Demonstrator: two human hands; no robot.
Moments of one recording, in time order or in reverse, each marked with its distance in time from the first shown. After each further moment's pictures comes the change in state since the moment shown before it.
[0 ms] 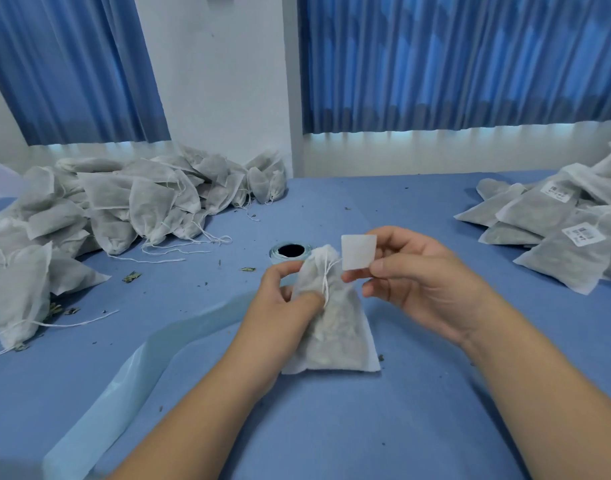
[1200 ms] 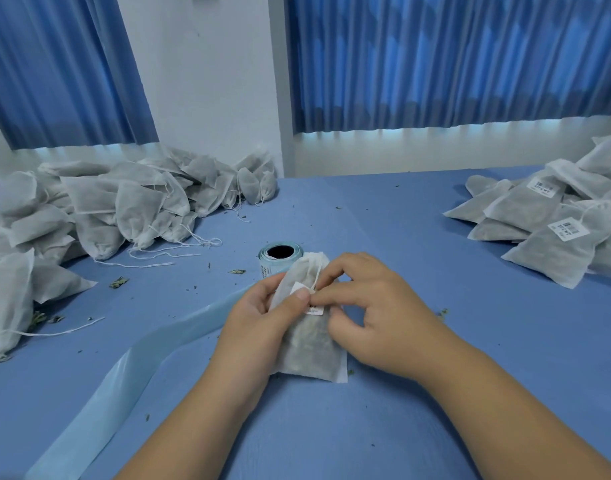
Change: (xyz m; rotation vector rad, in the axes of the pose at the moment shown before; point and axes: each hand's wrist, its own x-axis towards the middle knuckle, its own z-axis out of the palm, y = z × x) left_hand -0.002 -0.013 -0.007 -0.240 -0.069 0.036; right_hand -0.012 0.031 0.020 -1.269 0.048 -0.417
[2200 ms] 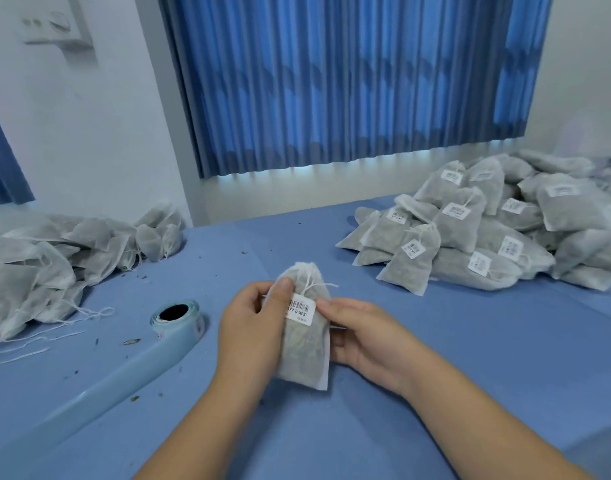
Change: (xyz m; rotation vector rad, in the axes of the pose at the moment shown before) left_hand 0.032 0.003 0.116 0.236 0.058 0.226; right_hand -0.049 0.046 -0.073 1.208 0.141 0.774
